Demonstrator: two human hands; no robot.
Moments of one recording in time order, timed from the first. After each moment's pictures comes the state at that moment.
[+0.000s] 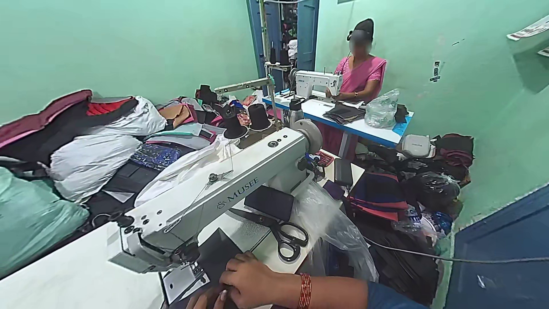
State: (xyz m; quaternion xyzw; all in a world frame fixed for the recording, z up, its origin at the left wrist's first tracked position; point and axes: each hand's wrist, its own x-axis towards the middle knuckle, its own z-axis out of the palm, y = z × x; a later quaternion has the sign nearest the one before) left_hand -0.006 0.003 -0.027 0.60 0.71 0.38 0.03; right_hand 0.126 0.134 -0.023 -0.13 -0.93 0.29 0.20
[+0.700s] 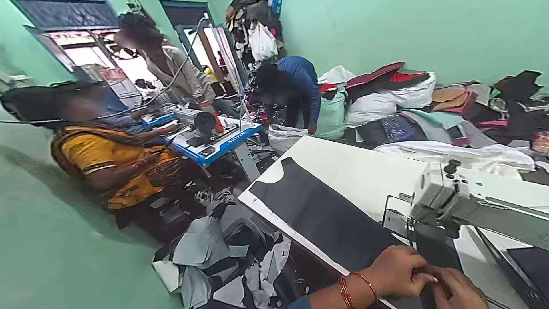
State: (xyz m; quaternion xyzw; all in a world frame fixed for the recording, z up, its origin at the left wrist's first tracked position) left_hand 0.005 0.015 -0.023 0.58 0.68 0.45 0.02; right_hand 0.130 0.144 -0.023 -0.12 -0.93 0.29 0.21
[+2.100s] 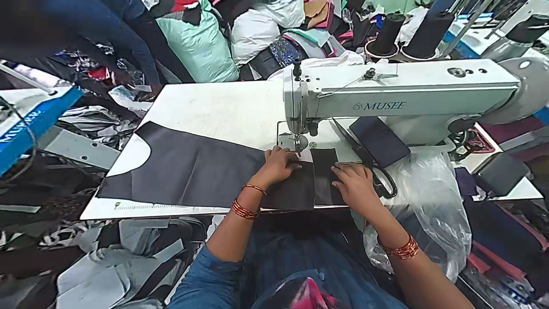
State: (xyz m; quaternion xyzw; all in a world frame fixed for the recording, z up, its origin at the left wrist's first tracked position) left_hand -0.044 0.010 0.028 0.54 0.80 0.20 0.17; right_hand 0.194 0.152 -0.002 -0.20 -0.95 0.17 0.14
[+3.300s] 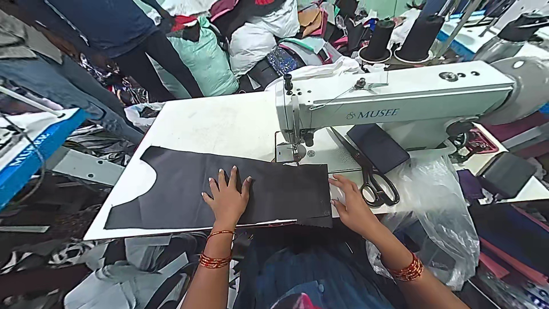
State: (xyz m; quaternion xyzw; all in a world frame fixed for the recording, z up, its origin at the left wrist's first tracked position) left_hand -0.061 -0.093 -0.002 0.21 0.97 0.11 0.02; right_hand 0.201 0.131 -0.012 -0.20 -0.88 0.38 0.19
